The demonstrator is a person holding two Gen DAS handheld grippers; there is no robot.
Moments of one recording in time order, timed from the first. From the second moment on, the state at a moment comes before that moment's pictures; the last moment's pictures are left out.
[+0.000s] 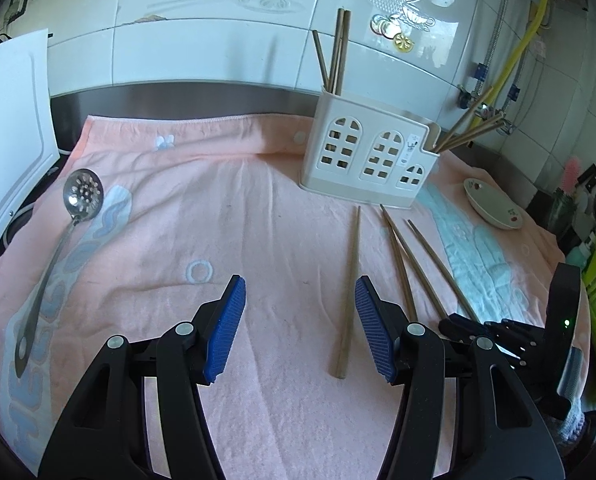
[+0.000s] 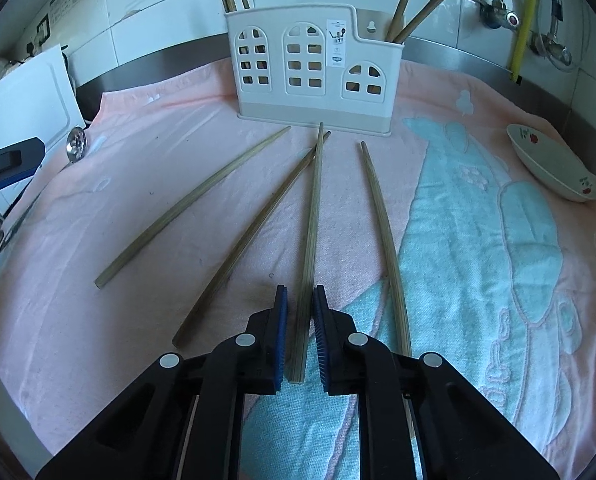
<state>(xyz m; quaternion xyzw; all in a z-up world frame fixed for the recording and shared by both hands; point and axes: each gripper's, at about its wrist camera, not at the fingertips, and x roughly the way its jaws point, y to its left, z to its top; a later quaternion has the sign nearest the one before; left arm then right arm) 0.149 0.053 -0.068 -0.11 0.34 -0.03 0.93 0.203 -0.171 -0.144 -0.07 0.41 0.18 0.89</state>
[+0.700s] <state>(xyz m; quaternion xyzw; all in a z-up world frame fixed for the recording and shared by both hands) 0.156 -0.008 -0.091 -0.09 0.38 -0.11 0.91 0.193 -0.193 -0.110 -0.04 0.37 0.18 0.91</state>
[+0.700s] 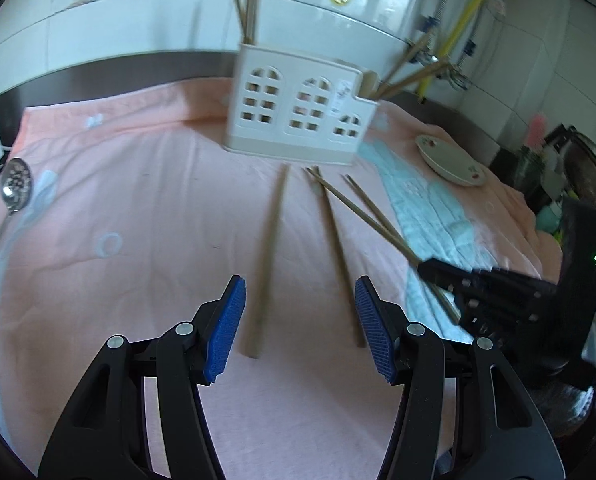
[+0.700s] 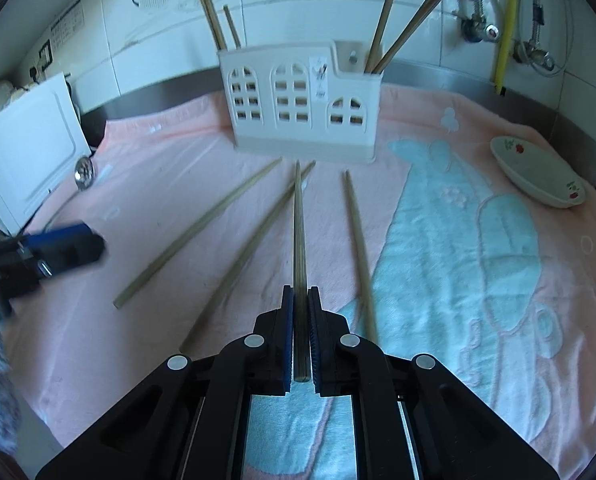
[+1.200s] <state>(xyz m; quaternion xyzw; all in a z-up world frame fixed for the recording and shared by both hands) 0.183 -0.057 -0.125 -0.08 0.42 -0.15 0.89 0.179 -0.217 -0.059 0.00 0.31 0.19 0.93</state>
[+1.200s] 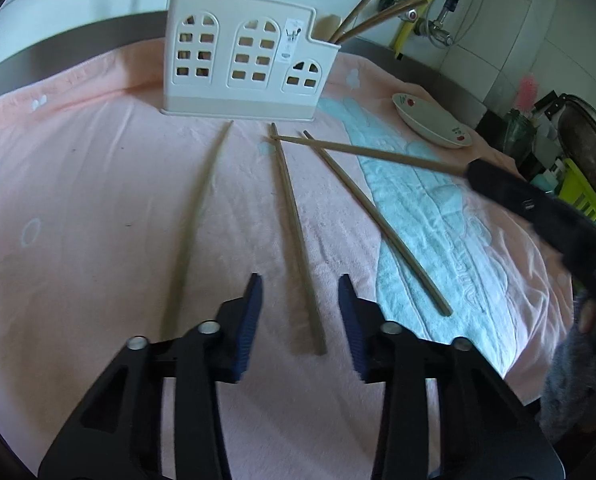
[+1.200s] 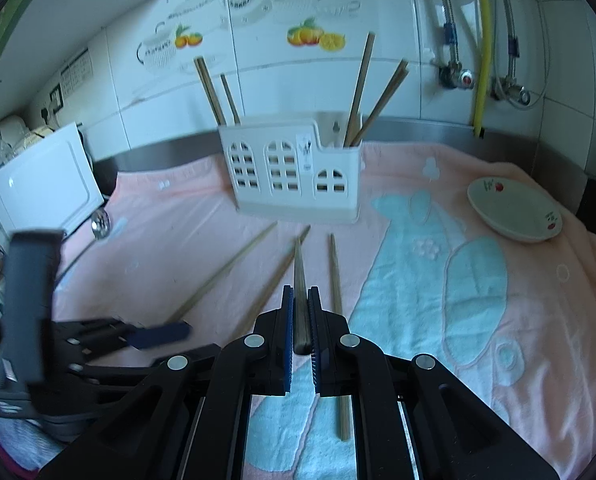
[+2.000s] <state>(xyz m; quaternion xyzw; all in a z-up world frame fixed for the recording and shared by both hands) 0.209 -0.078 -0.134 -0.04 0.46 -0.13 0.88 0.172 -0.224 -0.025 0.00 0.26 0.19 0.95</state>
